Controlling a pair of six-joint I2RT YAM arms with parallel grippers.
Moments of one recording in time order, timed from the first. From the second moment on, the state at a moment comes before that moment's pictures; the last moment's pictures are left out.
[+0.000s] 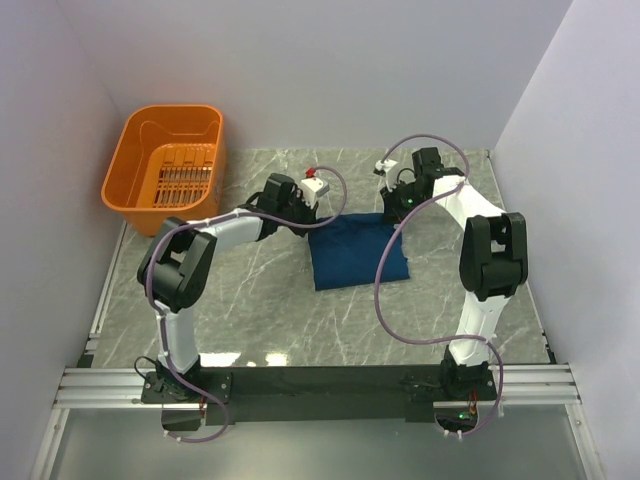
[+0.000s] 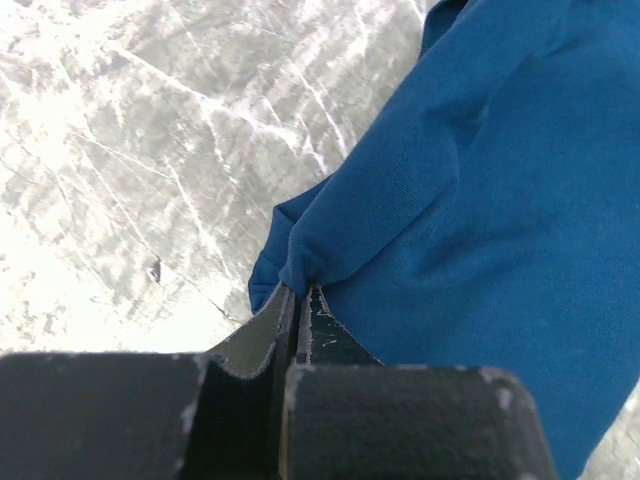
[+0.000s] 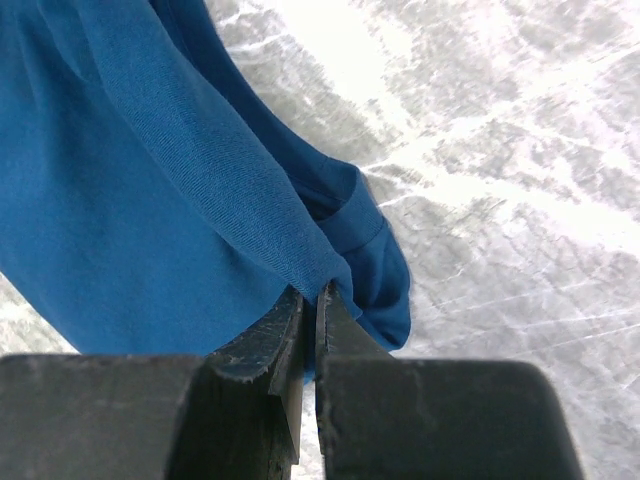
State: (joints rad) left arm -0.50 1.93 1.24 0.04 0.38 0.13; right arm 0.12 1.94 1.48 -0.68 -0.56 -0.60
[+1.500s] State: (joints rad) left arm -0.50 2.06 1.35 -0.04 0.42 -0.34; right arm 0.12 2.15 1.63 -0.64 -0.32 -0.11
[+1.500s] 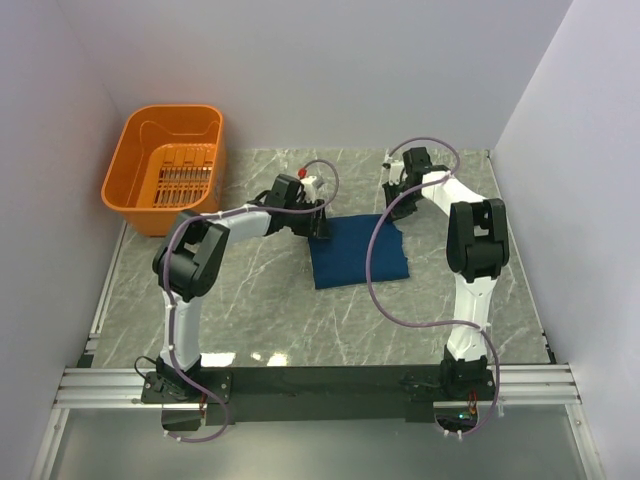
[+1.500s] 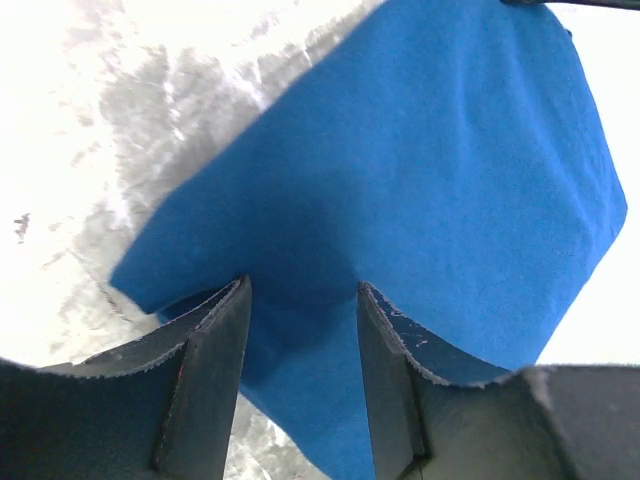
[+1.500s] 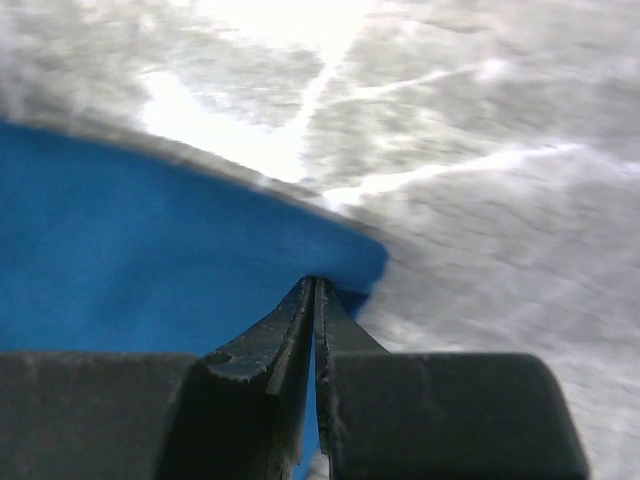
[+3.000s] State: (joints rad) left arm -0.48 0.72 0.65 -0.15 -0.01 -0.31; right arm 0.10 1.98 1.36 -0.60 -0.39 -0.13
